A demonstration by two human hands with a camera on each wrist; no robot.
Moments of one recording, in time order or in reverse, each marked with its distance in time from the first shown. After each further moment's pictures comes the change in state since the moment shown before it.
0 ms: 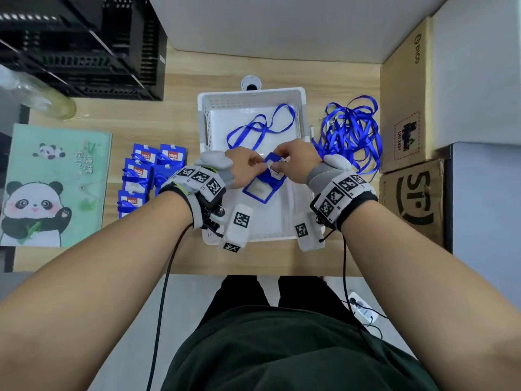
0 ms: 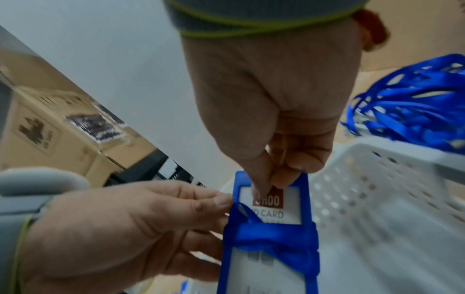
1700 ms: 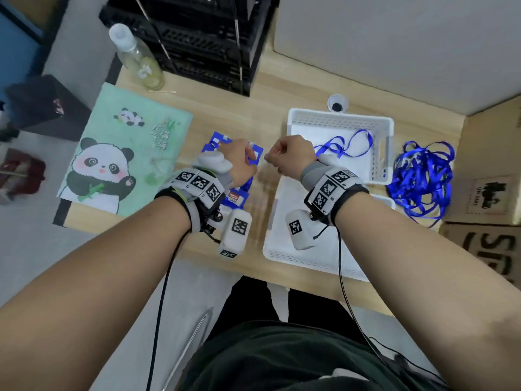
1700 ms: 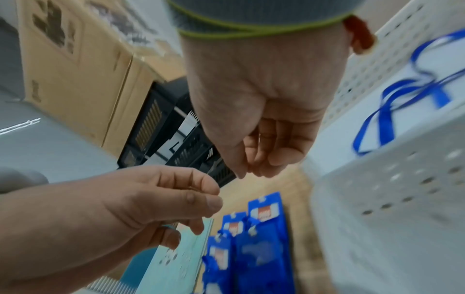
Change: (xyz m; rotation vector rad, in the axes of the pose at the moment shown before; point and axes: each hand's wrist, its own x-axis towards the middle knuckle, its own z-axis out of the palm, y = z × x) left_hand -0.046 -0.148 -0.076 -0.136 0.307 -0.198; right_hand 0.058 -0.163 0.084 0.127 -0.015 -0.039
